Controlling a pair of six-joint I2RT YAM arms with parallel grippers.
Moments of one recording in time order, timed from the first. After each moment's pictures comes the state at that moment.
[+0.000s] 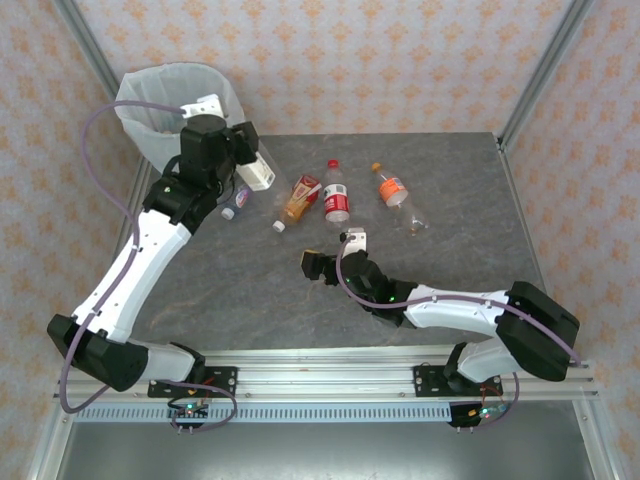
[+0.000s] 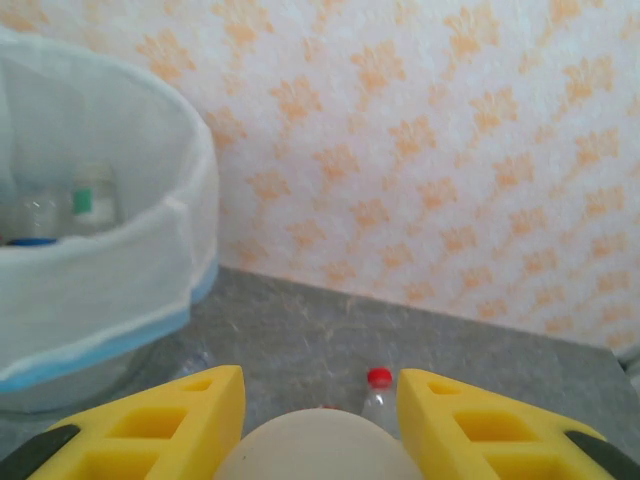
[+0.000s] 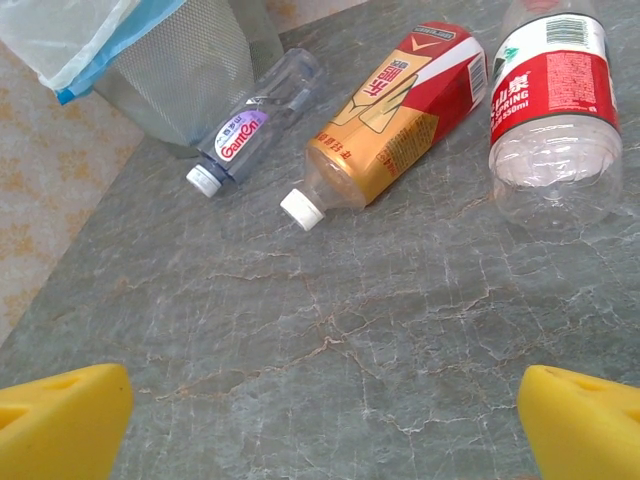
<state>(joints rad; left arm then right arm) -0.34 1.35 1.53 -0.47 -0.34 -0.45 1.01 1.36 0.62 0.31 0.40 0.70</state>
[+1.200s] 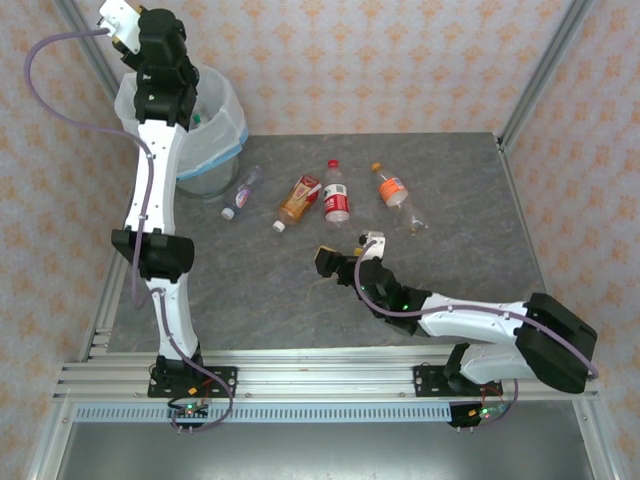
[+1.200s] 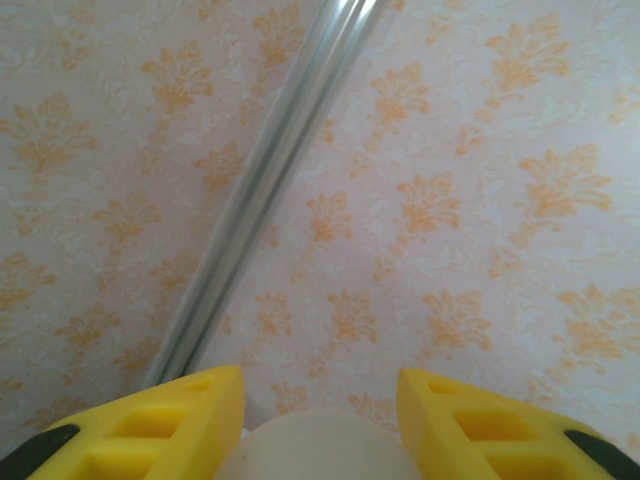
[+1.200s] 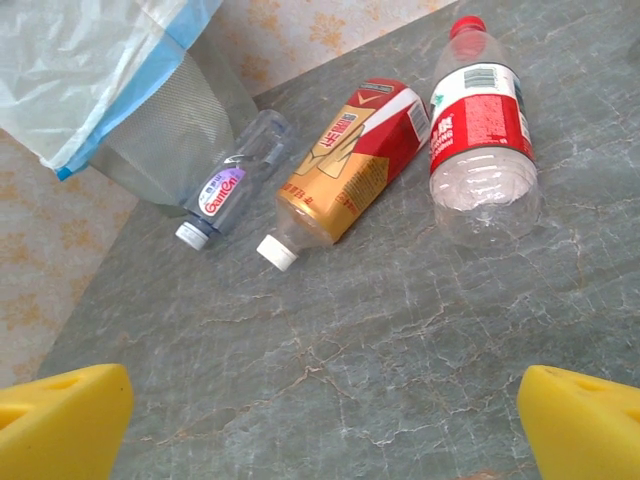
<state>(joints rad) -0.02 2.14 2.63 -0.41 -0.86 -0.45 1.01 1.24 0.52 0.36 0.49 0.77</state>
